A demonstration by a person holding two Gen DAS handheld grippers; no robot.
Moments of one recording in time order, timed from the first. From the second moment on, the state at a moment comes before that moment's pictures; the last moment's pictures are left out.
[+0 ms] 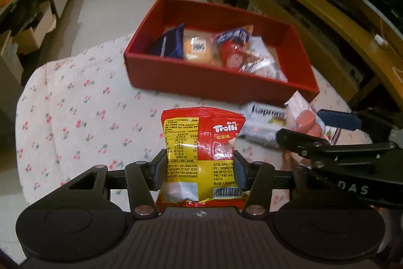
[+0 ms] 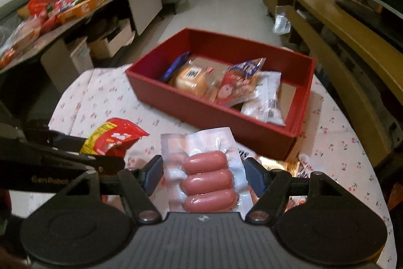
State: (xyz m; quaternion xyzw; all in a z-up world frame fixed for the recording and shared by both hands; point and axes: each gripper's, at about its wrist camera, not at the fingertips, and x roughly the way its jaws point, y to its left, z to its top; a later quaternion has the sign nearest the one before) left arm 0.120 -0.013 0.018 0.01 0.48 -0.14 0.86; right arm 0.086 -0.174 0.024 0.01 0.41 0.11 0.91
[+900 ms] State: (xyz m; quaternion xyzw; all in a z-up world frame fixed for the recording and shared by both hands) left arm 0.222 -0.051 0.043 0.01 0.42 -0.11 0.90; right arm 0.191 -0.217 0.038 0.10 0.36 0.06 0.93
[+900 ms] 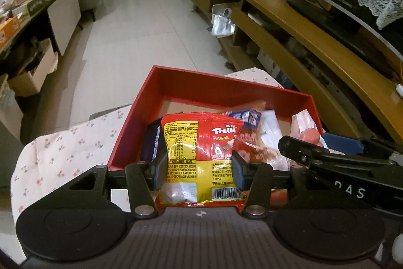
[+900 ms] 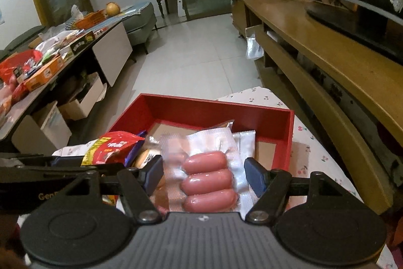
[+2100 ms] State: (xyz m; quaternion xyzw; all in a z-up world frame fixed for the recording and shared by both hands) left arm 0.255 -0.053 0.020 -0.02 0.43 -0.08 0.90; right arm 0.237 -0.227 0.006 0.12 0.39 0.03 0.91
